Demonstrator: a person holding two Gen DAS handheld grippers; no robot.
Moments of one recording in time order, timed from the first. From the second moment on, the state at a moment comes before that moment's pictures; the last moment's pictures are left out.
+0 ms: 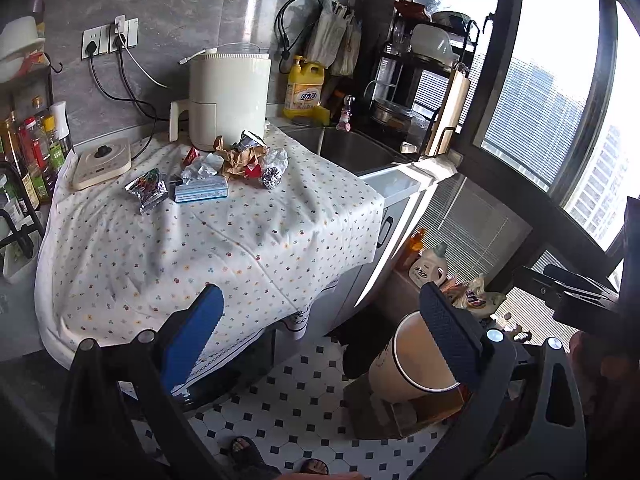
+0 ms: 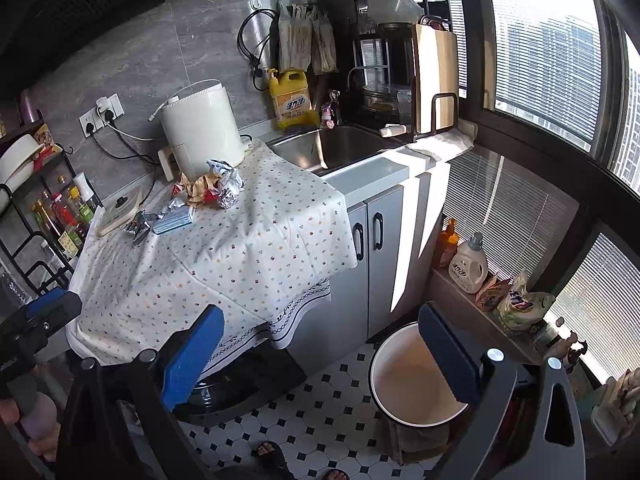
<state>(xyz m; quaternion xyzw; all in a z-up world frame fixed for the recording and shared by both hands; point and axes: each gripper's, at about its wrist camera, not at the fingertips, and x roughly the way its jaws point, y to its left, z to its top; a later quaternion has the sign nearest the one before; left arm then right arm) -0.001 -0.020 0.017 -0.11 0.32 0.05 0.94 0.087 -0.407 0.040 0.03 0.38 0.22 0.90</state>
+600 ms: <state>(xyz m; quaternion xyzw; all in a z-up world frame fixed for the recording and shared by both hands) 0.035 0.061 0.000 -0.16 0.31 0.10 0.93 0.133 -0.343 0.024 -0.01 0.39 0.24 0.89</state>
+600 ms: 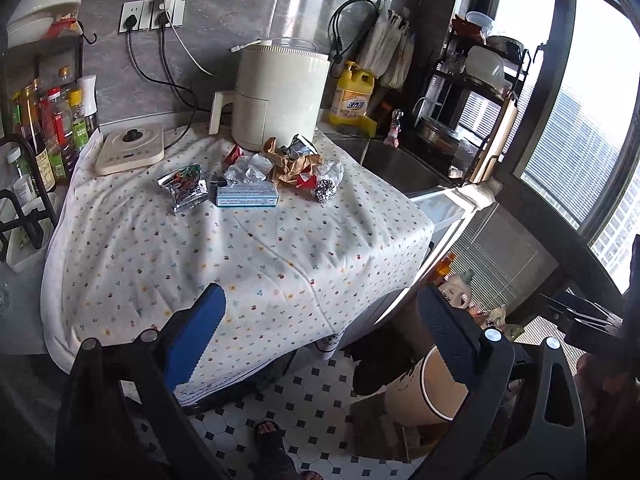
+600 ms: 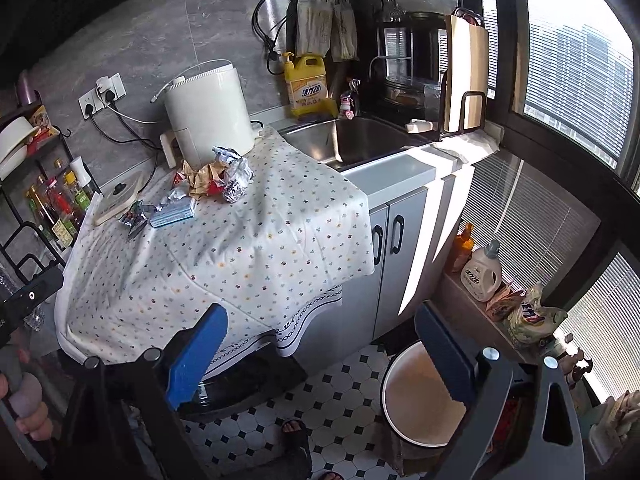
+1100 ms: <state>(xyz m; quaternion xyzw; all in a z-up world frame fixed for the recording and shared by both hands) 0.112 0.176 -0.024 -0.22 0.30 0.15 0.92 0.208 -0.246 0.035 -0.02 0.40 0.30 0.87</state>
